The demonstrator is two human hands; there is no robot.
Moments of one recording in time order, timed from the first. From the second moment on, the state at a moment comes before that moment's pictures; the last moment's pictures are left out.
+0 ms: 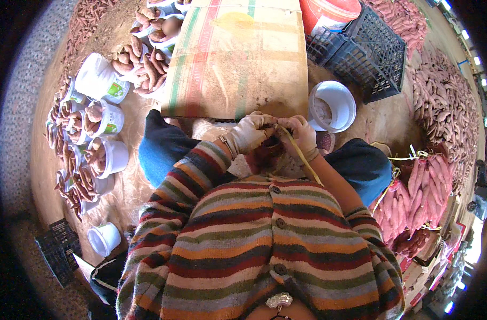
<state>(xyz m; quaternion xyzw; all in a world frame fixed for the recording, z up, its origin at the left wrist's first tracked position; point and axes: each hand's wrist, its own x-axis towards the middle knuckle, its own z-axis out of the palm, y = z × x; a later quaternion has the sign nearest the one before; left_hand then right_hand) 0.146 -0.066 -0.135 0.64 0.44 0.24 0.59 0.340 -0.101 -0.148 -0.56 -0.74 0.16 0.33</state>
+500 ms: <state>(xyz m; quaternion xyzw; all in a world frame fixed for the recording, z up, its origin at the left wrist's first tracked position) 0.129 -0.054 -0.103 0.84 0.49 0.03 0.22 0.355 -0.115 -0.134 -0.57 -0.69 0.31 0.33</state>
